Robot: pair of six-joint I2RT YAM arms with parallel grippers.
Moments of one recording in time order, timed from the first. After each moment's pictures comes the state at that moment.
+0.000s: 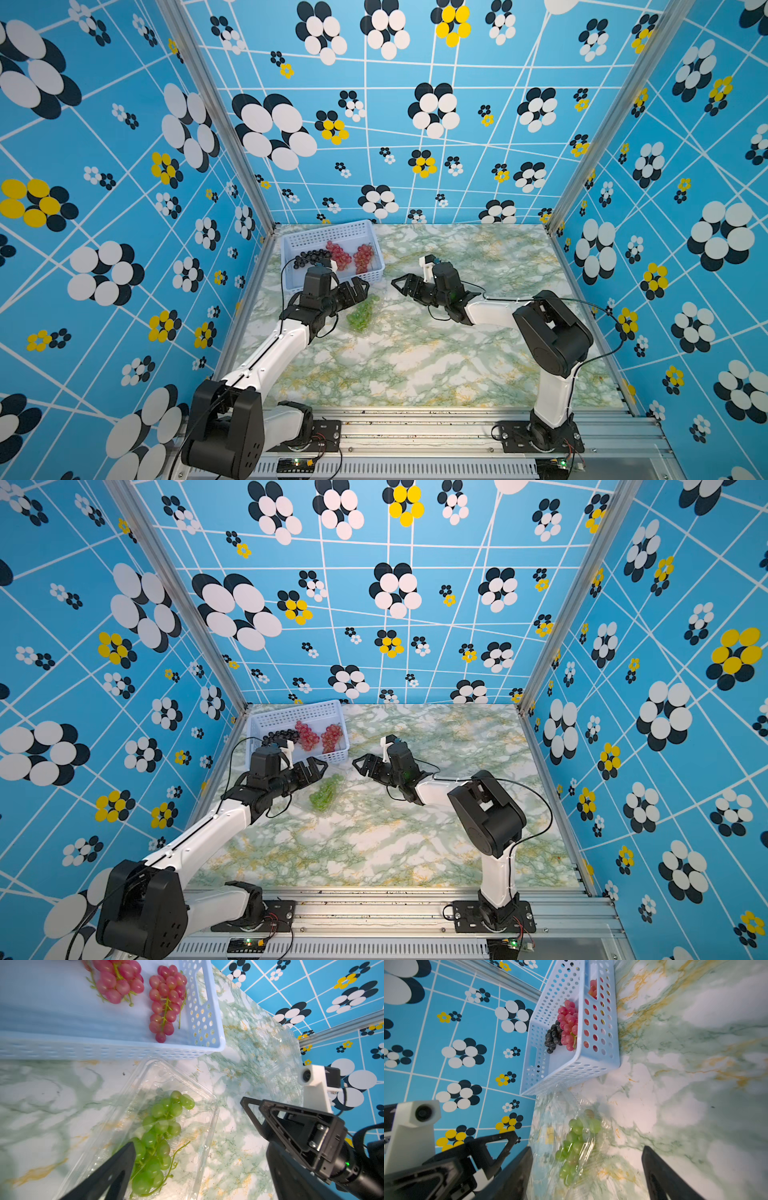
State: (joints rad) left arm -0.21 1.22 0.75 -0.18 0.25 -0.64; right arm 0.62 1.90 1.04 0.41 -0.32 0.91
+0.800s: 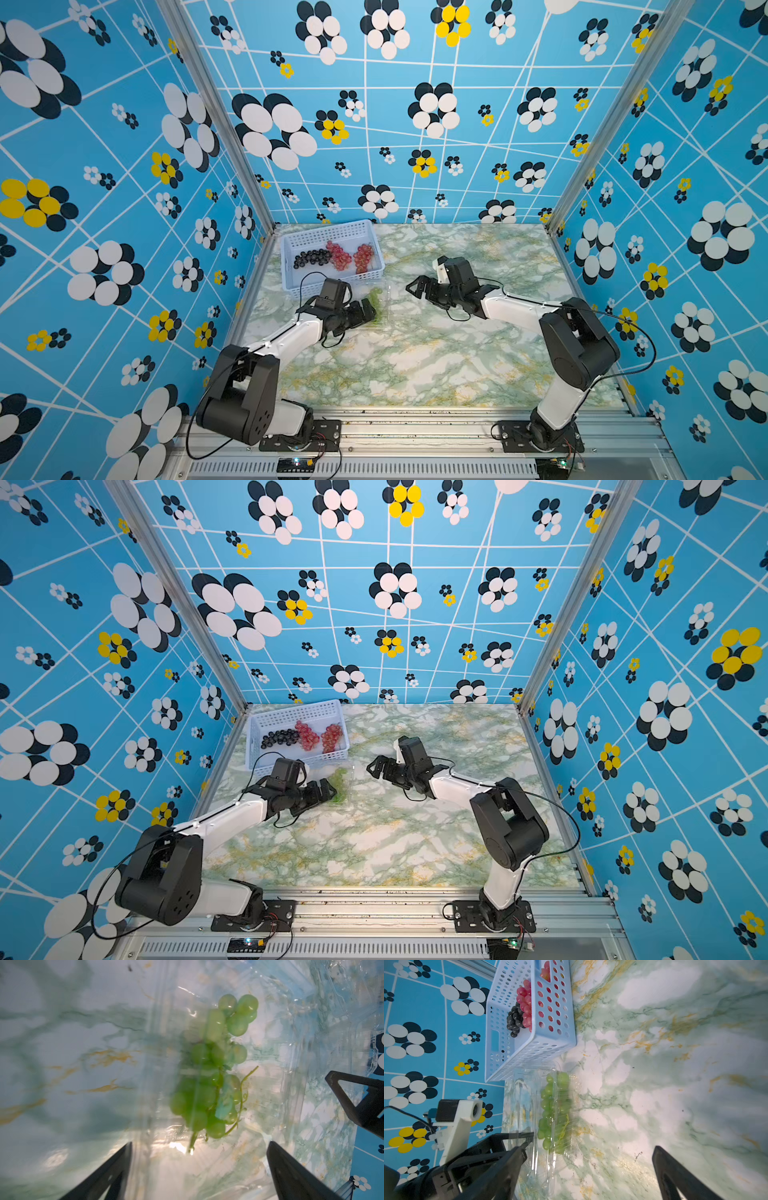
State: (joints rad) left arm -0.31 1.44 0.73 -0.26 0.28 -0.65; right arm 0.54 1.78 1.04 0.03 -0.35 0.77
